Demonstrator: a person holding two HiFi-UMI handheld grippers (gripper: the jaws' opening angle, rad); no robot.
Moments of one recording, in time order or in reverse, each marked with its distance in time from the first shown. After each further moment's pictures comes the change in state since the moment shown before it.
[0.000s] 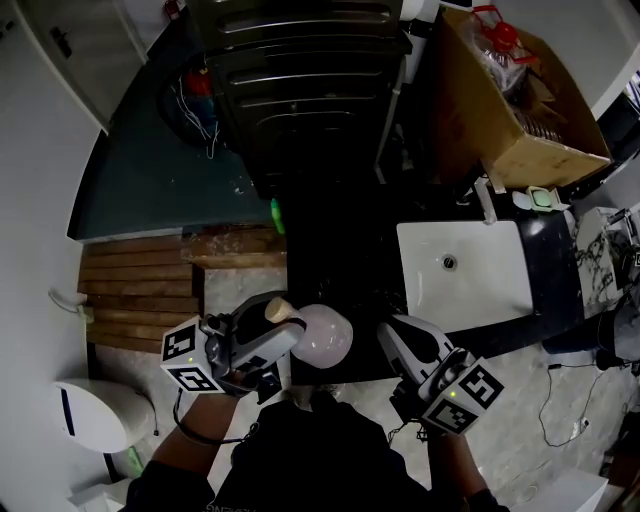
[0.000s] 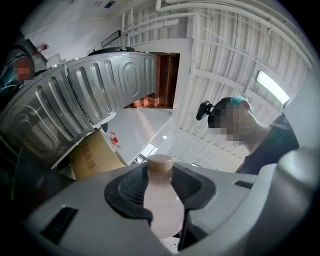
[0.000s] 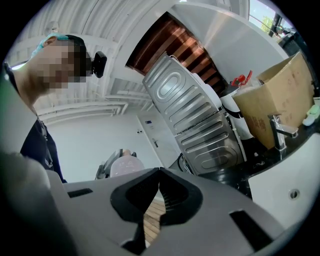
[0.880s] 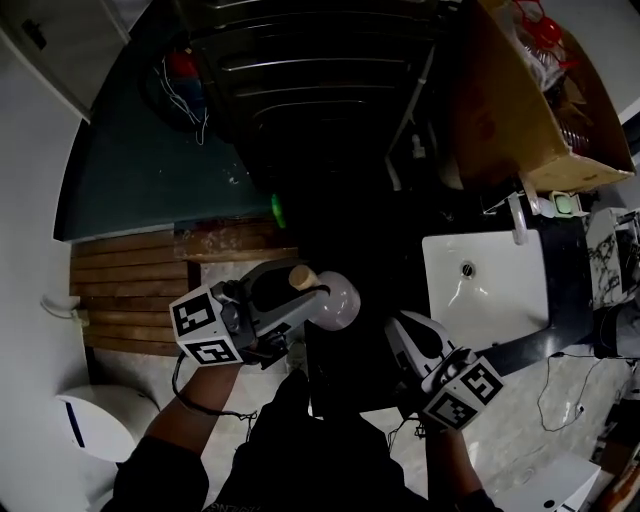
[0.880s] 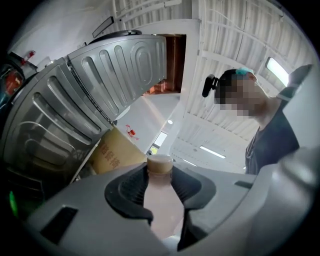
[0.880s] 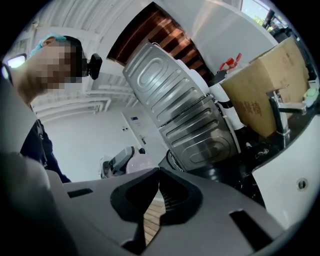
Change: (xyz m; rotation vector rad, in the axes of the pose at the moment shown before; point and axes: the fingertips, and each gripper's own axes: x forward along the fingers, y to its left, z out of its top) left arm -0.003 0.156 0.026 0.095 0.206 0.072; right arm 0.094 -0.074 -0.026 0.086 0.041 -0.129
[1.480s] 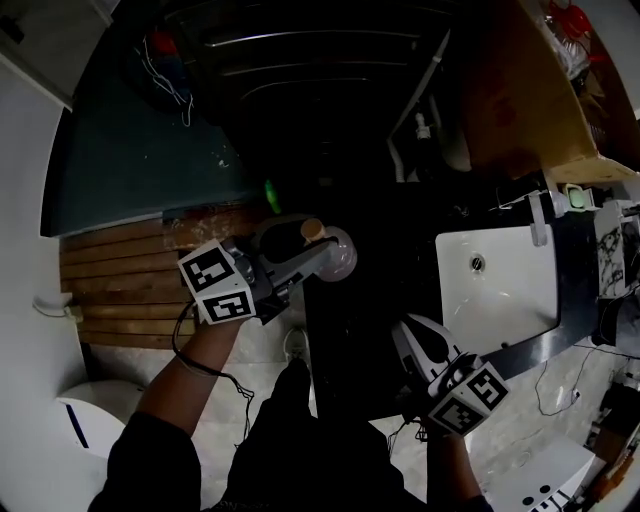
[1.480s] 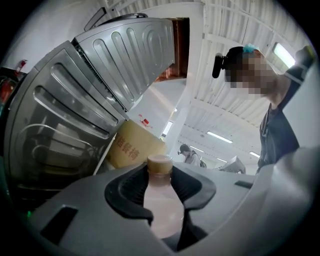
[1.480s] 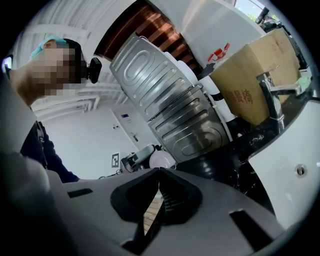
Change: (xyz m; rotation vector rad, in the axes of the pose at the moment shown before) left arm 0.015 0.124 -0.025 0.080 0.148 0.073; right arm 0.027 -0.037 -0.026 0.074 0.045 -0.083
